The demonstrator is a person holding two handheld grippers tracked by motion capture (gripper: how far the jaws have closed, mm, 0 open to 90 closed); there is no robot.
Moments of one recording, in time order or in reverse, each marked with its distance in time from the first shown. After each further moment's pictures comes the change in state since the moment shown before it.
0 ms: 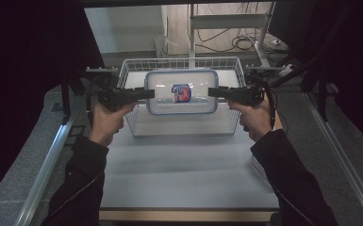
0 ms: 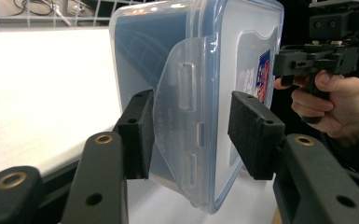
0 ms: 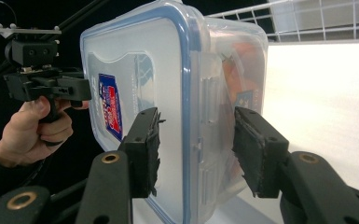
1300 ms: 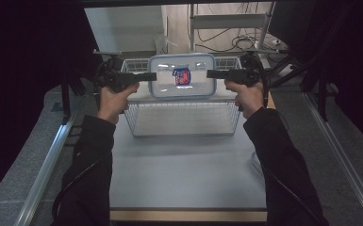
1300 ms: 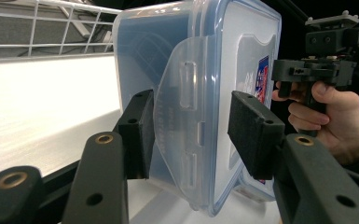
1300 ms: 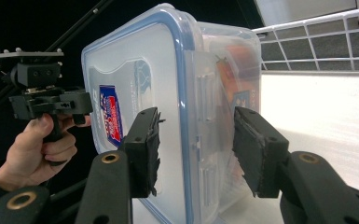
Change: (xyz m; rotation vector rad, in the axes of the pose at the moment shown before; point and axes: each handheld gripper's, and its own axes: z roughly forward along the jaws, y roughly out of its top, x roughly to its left) left arm 0.046 0.033 0.027 -0.009 -0.022 -0.115; right arm -0.039 0.041 0.028 0.001 -0.024 0.122
